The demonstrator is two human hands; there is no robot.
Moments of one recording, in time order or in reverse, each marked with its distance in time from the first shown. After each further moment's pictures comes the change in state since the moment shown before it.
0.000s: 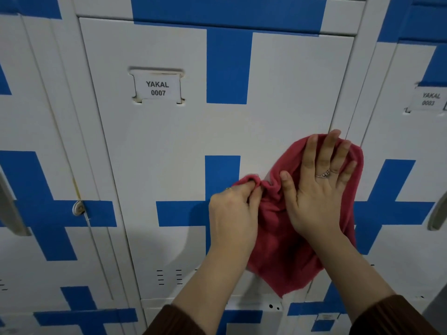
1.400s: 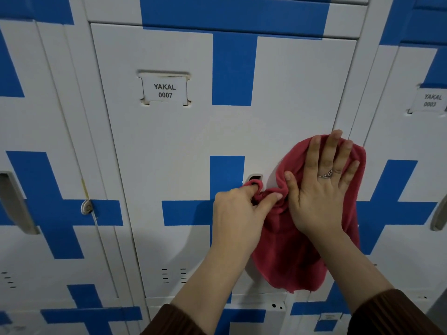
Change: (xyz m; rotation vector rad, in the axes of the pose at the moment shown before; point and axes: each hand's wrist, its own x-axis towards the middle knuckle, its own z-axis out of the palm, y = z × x) left_hand 0.002 0.014 -0.013 -0.063 -0.173 -0.126; right_hand 0.000 0.001 0.003 -0.027 0.034 -0.012
